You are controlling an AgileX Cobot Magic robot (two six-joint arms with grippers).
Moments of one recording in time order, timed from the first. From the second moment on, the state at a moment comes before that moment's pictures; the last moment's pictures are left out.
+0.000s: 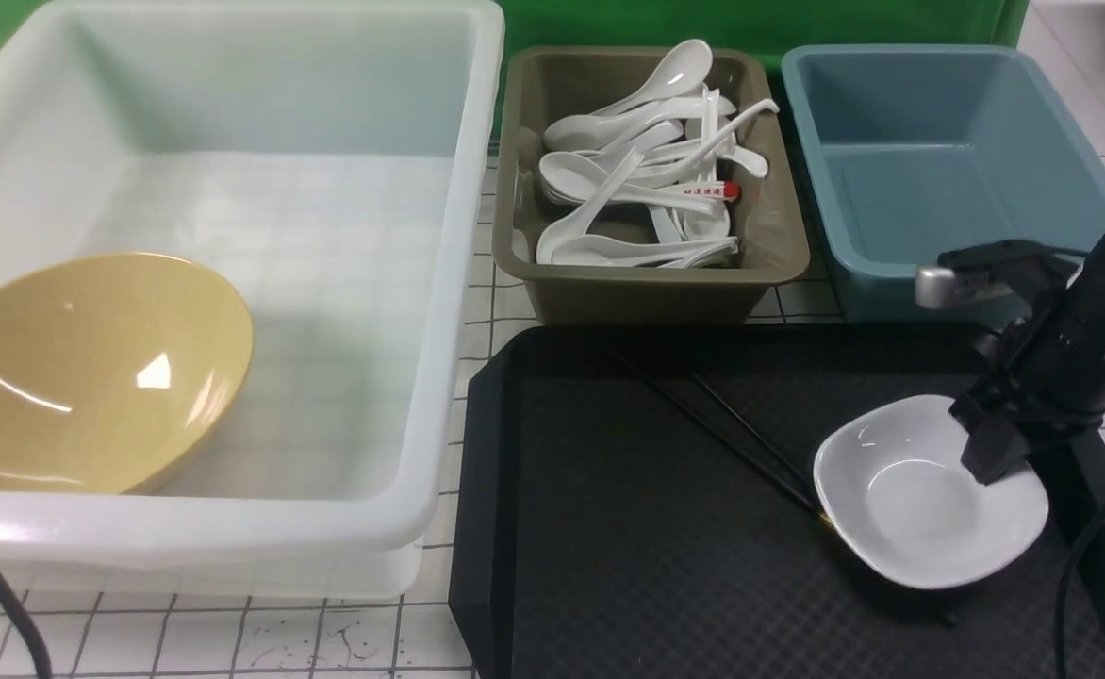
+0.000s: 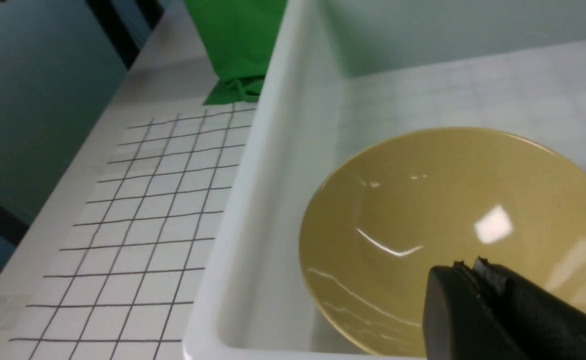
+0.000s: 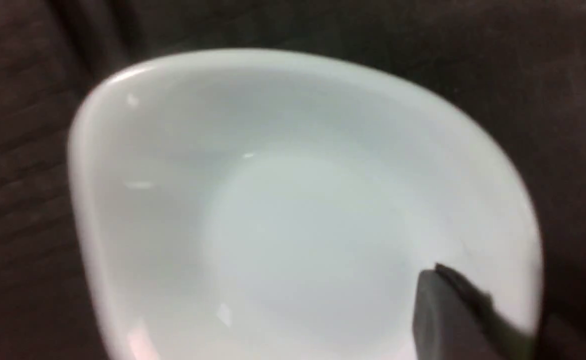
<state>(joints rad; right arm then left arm) 0.01 1.81 -1.23 0.20 1.07 -0.45 -0.11 0.41 -0.56 0.61 0.67 -0.36</state>
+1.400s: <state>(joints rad) 0.84 2.29 -2.33 -0.09 1.10 -0.06 -0.11 0.41 -0.49 0.67 0.56 -0.56</state>
